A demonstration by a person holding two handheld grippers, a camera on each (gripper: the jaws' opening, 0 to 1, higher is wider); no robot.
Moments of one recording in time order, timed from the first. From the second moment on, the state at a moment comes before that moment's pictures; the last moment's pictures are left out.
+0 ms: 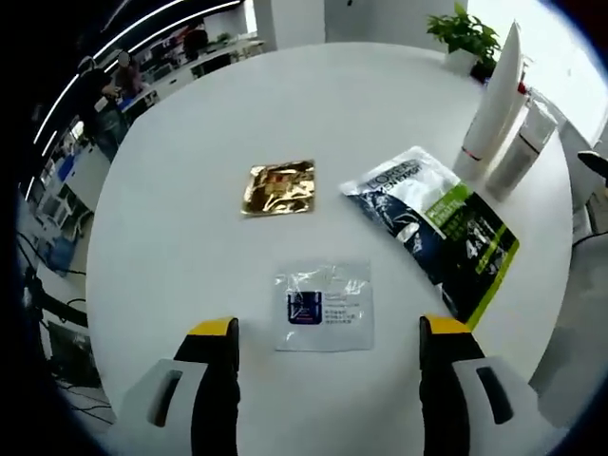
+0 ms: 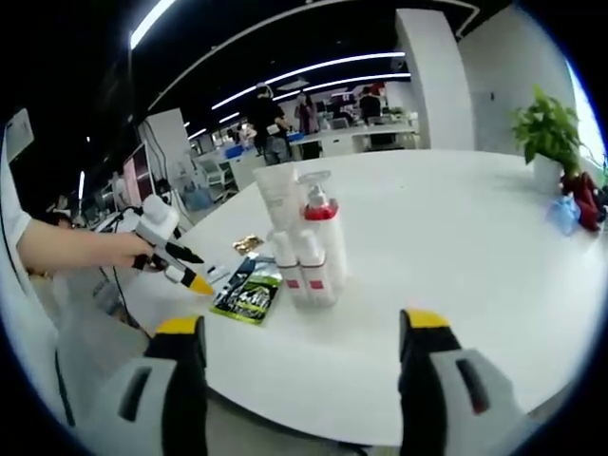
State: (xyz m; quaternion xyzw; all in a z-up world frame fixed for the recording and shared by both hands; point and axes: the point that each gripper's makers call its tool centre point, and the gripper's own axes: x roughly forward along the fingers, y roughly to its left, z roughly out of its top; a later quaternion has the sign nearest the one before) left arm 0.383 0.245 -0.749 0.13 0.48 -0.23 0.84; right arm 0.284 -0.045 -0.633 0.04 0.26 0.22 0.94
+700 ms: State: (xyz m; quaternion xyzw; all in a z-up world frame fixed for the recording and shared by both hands) left arm 0.393 0.246 -0.747 0.14 0.50 -0.24 0.82; right arm 0.284 -0.046 -0.634 0.04 0.26 0.22 0.94
